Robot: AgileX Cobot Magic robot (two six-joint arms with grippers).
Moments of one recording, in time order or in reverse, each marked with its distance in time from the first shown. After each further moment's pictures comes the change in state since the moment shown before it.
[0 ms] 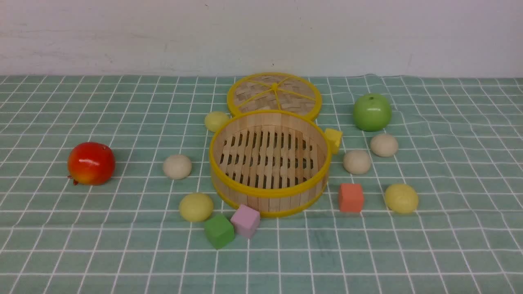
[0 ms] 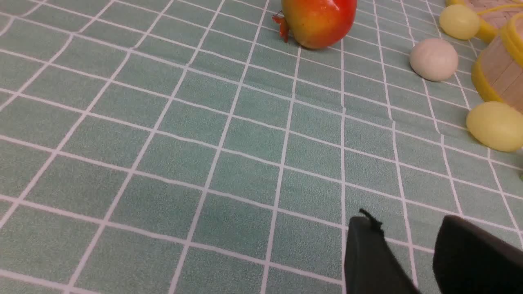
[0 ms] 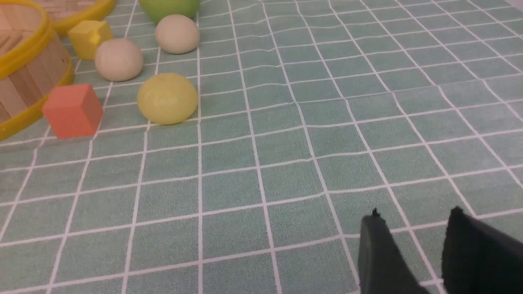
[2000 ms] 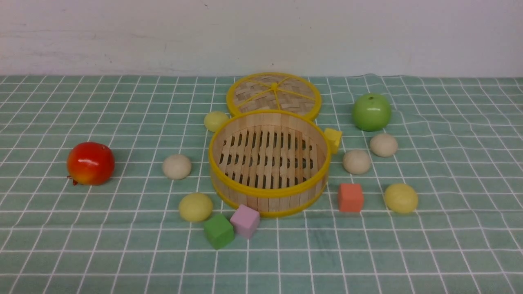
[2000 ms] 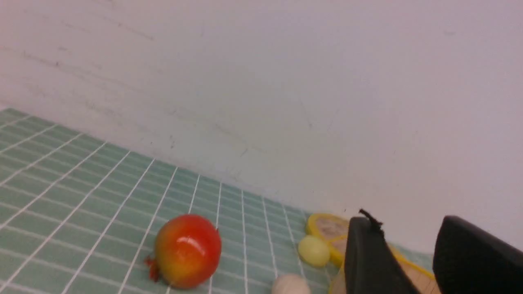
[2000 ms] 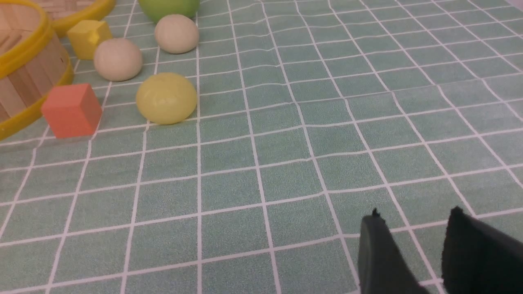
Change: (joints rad) right arm 0.000 0.000 0.000 0.000 0.000 0.000; left arm 0.000 0.000 -0.034 -0.117 -0.553 -0.003
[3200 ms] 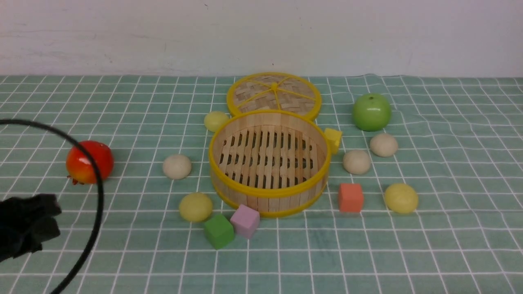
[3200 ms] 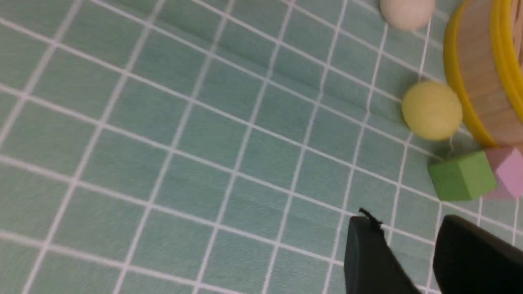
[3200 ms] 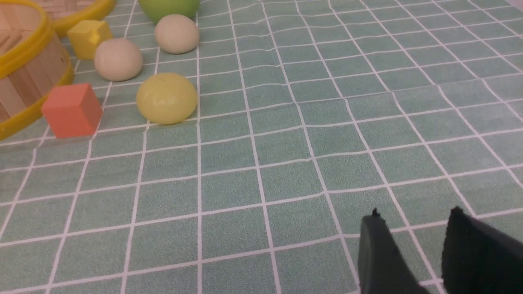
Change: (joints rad) right arm 0.000 0.000 0.000 0.000 0.000 0.000; left arm 0.000 0.990 -0.705 -0.238 0.817 0.133
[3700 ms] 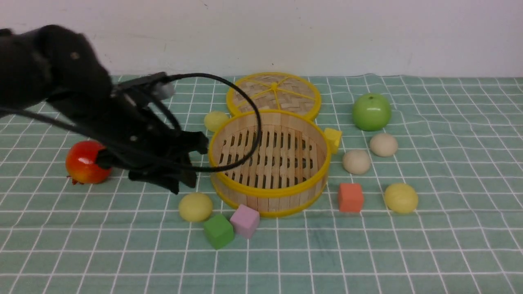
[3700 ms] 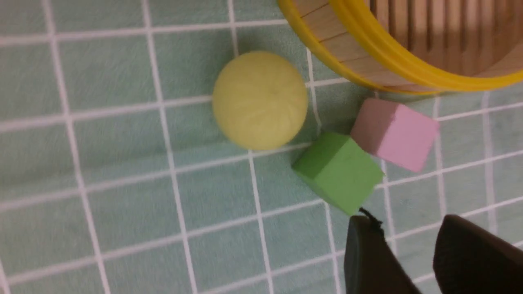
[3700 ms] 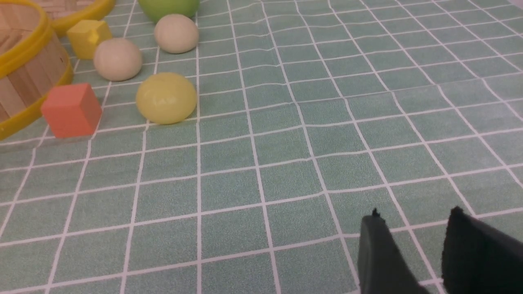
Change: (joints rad) right arm 0.000 0.000 0.000 0.000 0.000 0.000; left arm -0.271 0.739 -0.664 -0.081 0.277 0.243
